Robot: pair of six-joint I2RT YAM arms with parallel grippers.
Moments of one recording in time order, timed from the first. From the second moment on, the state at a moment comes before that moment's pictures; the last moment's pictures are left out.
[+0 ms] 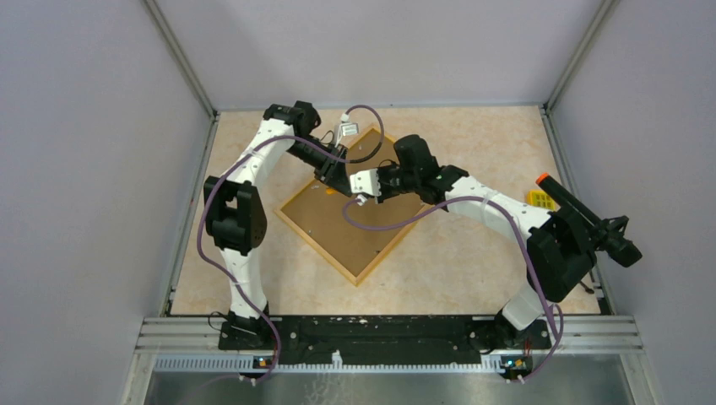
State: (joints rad) left arm -0.27 2.01 1.87 -1.37 1.01 0.54; right arm 0.71 1.61 1.24 -0.22 -0.43 -1.12
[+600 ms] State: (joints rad) left arm 0.10 1.69 1.53 -0.72 1.14 0.07; right arm 0.69 1.66 1.34 -0.13 -0.35 -0.68
